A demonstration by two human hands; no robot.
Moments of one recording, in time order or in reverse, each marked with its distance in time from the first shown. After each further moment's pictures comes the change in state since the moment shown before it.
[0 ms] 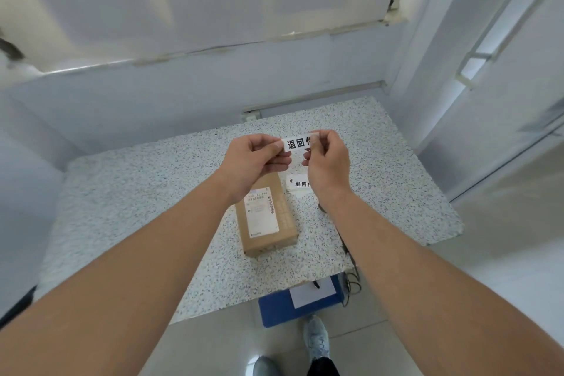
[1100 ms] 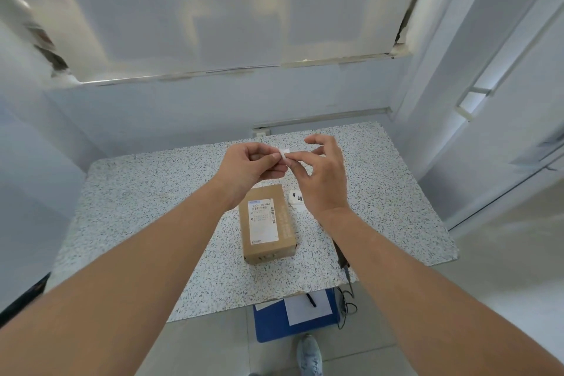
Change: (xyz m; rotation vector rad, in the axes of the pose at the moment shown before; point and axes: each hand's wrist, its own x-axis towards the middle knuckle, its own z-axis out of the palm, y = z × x) left_hand -0.029 0.021 -0.006 0.033 0.040 0.112; right_hand -0.030 -0.034 -0.021 -0.445 -0.127 -0.579
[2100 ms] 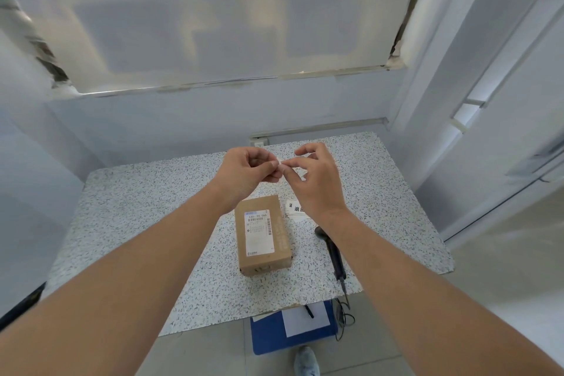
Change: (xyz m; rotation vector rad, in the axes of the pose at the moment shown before) left_hand 0.009 0.016 0.006 0.219 0.000 0.091; right_hand 0.022 -0.003 -0.013 0.090 -0.125 0.021
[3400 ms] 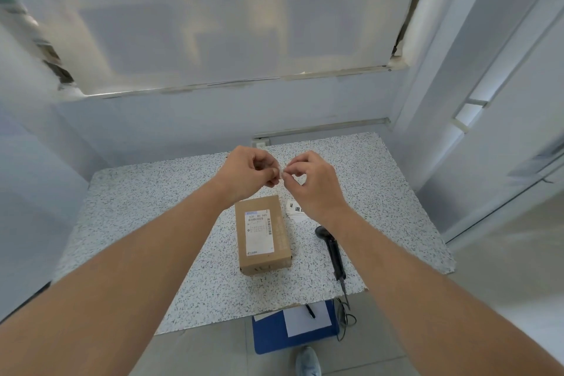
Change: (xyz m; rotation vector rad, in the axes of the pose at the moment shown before) left_hand 0.000 0.011 0.003 0.356 -0.048 0.036; right_hand 0.001 0.008 -0.006 -0.035 -0.123 -0.025
